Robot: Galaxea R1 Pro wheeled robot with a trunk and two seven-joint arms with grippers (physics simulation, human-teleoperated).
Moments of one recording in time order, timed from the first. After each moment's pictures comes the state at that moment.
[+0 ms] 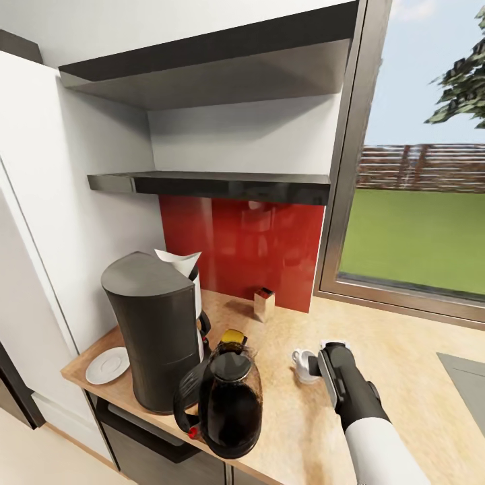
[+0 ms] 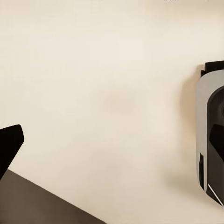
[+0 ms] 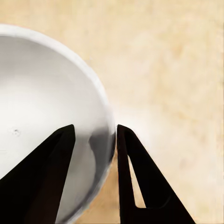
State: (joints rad) left arm -0.21 0.06 0.00 -0.02 -0.20 0.12 0.31; right arm -0.62 0.14 -0.19 -0.93 0.17 0.90 -0.18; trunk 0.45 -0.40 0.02
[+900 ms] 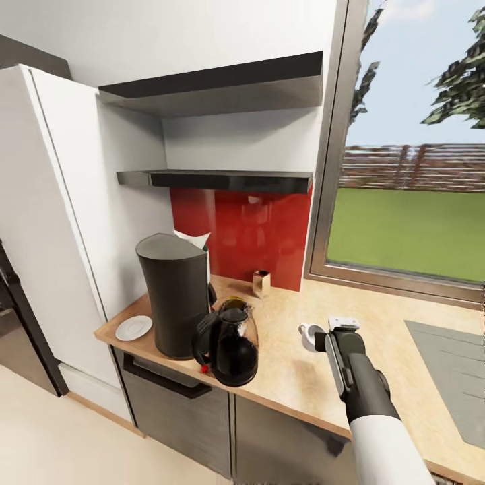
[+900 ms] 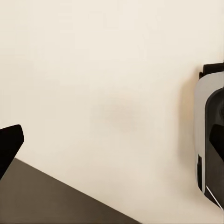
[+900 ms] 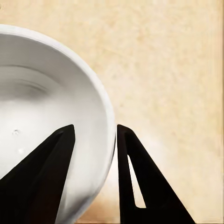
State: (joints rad) left arm -0.21 0.06 0.00 -0.03 -0.19 0.12 0.31; right arm -0.62 0.14 -0.18 -1.13 0.17 0.90 -0.19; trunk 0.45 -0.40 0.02
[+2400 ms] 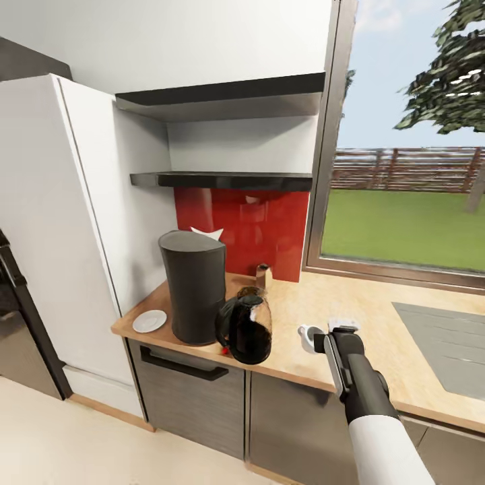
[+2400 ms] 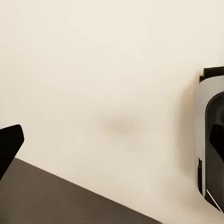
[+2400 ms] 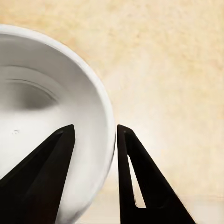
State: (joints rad) left arm -0.21 0.06 0.00 -0.03 -0.19 0.12 0.31; right arm -0.62 0.14 -0.18 -1.12 0.17 0.91 -0.19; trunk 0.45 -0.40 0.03
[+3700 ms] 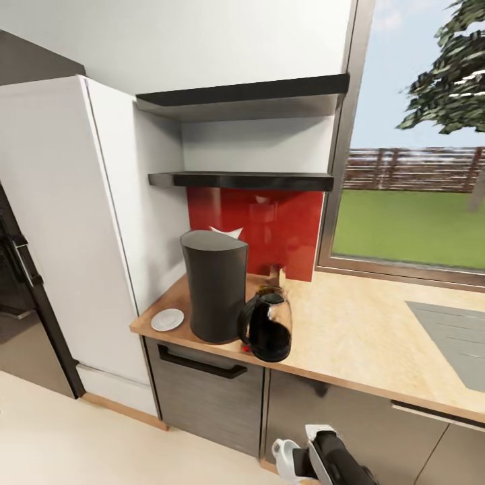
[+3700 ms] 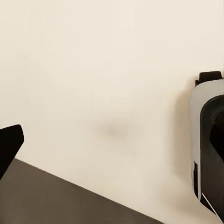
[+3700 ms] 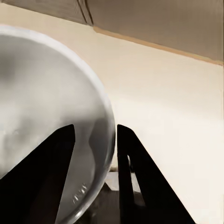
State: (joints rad) left arm -0.21 0.05 0.00 -0.03 -0.19 0.11 0.31; right arm -0.44 0.15 -0.17 -0.53 0.16 0.61 -0.06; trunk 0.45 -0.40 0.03
